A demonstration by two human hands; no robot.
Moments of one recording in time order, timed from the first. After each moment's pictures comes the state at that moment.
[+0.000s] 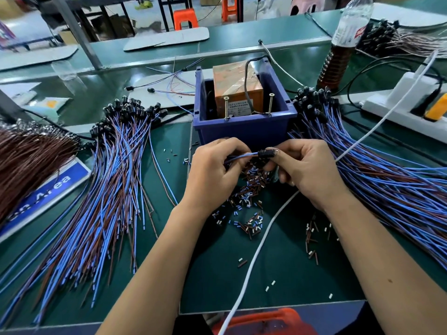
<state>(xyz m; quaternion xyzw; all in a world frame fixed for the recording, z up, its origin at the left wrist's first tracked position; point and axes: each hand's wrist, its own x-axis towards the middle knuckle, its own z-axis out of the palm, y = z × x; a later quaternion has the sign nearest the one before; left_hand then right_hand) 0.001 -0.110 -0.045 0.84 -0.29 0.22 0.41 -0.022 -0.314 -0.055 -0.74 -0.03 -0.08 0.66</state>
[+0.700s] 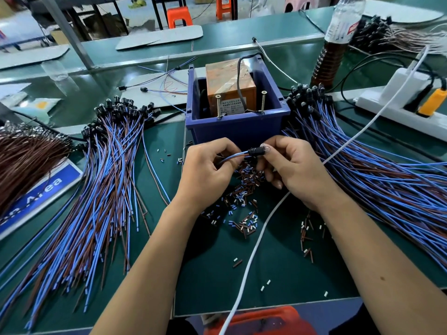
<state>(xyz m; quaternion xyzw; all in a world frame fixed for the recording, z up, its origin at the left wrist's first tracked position) -0.001 -0.110 -0.046 0.84 -0.24 0.13 0.48 -0.025 -0.309 -0.052 -0.74 -0.07 -0.04 0.66</state>
